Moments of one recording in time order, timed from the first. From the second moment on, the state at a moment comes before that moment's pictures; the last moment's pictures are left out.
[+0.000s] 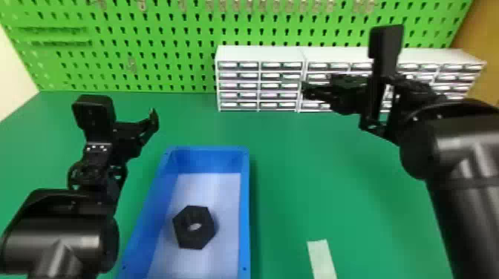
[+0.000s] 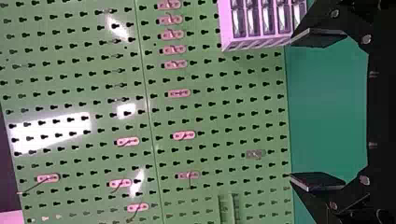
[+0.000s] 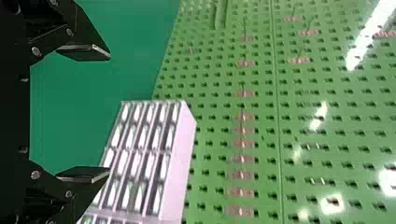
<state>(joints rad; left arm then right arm) -0.07 0.08 0.05 -1.81 -0.06 0.26 0.02 -0.45 -0.13 0.08 -1.75 -0.13 0.77 0.40</state>
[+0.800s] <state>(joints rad) -0.08 0.08 0.03 -1.80 -0.05 0.27 0.02 -0.24 -0.08 -0.03 -1.71 -0.07 0.38 0.13</state>
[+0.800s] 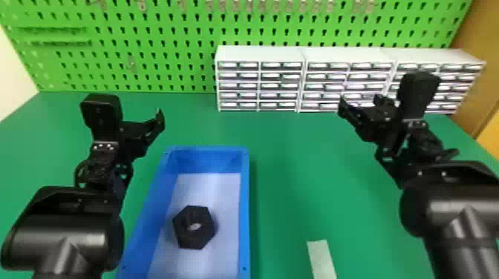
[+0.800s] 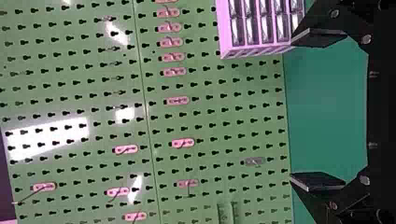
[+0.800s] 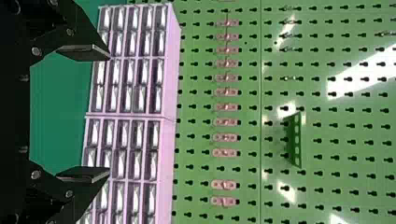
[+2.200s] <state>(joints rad) -0.07 0.08 0.04 -1.76 0.00 0.27 0.02 -0.17 -0.07 0.02 -1.57 -0.06 0.09 -0.02</state>
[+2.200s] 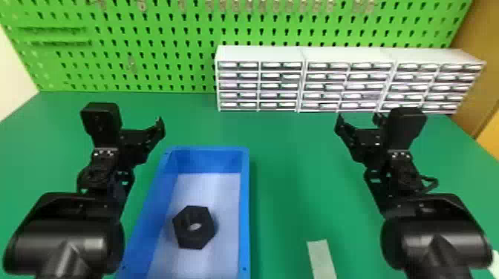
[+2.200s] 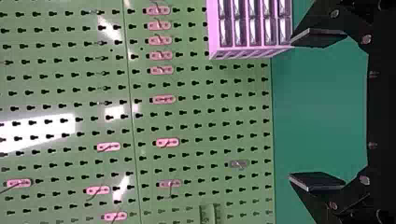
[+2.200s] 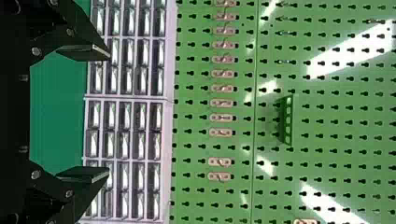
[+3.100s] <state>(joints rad) -0.09 0.08 0.02 -1.76 -0.02 0.27 0.02 -0.17 -0.07 0.02 -1.57 -0.06 0.10 -0.02</state>
